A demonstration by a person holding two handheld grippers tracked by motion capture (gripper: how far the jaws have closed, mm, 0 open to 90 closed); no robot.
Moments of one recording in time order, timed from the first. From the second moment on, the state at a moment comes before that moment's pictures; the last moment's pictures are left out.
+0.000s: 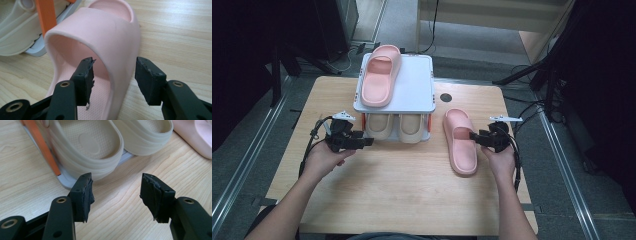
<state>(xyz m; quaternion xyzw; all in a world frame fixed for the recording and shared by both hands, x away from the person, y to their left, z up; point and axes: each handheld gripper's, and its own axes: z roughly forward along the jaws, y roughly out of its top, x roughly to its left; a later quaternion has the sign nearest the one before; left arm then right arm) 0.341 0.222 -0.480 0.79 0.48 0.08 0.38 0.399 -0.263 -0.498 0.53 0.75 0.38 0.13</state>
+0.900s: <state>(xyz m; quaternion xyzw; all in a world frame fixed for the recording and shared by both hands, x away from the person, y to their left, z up) 0.327 0.241 -0.483 0.78 0.50 0.09 0.38 0.424 -0.249 -0.509 0.53 0.75 0.37 0.14</state>
